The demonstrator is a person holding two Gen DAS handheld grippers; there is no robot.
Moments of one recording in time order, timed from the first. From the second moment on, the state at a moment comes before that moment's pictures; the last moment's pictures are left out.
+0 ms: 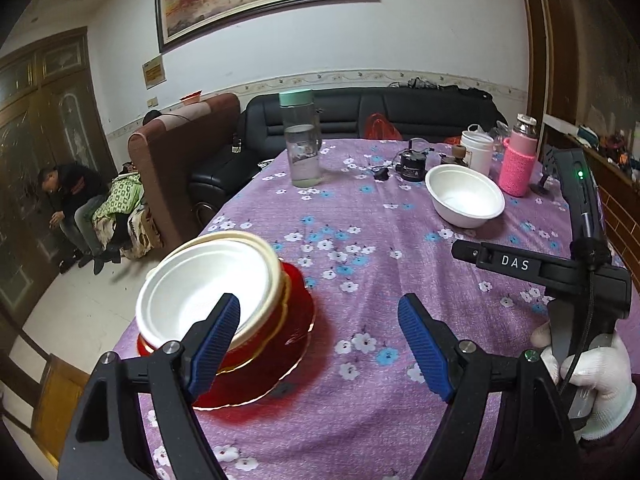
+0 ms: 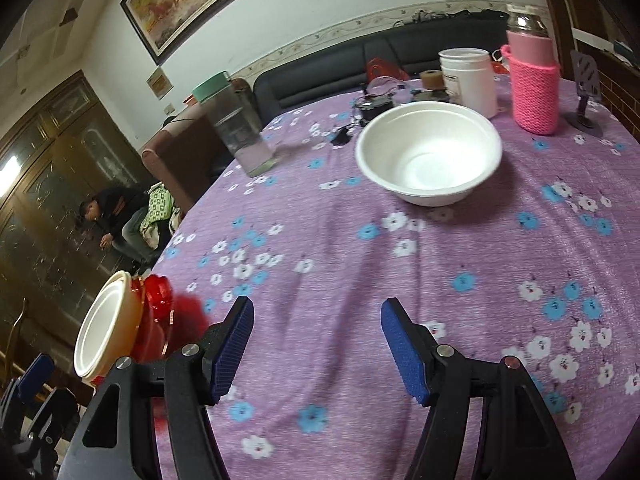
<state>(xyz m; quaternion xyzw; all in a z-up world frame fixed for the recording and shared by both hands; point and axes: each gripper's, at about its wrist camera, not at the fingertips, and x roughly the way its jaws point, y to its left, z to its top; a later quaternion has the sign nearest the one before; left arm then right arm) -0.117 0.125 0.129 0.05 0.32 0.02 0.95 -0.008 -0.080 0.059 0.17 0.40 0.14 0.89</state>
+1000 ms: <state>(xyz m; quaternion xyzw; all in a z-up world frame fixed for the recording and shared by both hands) -0.004 0.061 0.081 0.01 0.41 -0.04 0.91 0.078 -0.218 0.023 0.31 0.38 0.02 0.87</state>
